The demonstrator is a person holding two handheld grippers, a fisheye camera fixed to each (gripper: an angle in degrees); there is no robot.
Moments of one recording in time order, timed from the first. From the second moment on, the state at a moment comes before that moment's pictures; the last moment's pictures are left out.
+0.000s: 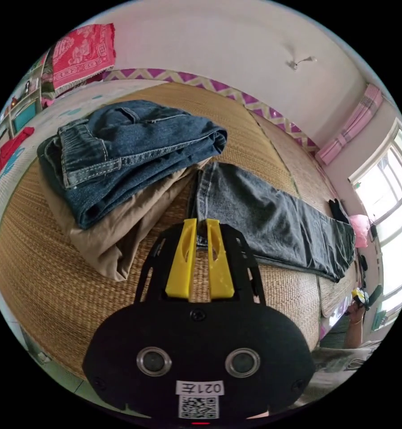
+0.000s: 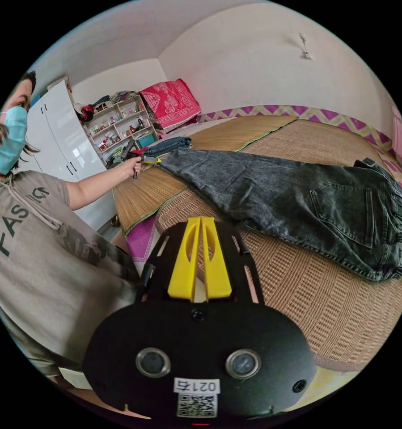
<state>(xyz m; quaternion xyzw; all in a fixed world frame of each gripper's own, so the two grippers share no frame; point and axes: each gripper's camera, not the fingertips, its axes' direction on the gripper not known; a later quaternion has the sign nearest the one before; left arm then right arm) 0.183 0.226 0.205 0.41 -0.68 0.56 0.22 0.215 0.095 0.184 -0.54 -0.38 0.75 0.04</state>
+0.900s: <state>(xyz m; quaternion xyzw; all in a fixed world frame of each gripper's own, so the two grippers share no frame) 0.182 0.267 0.108 0.41 -0.54 0.57 0.47 0.249 0.079 0.058 -0.52 -0.32 0.79 -0.03</state>
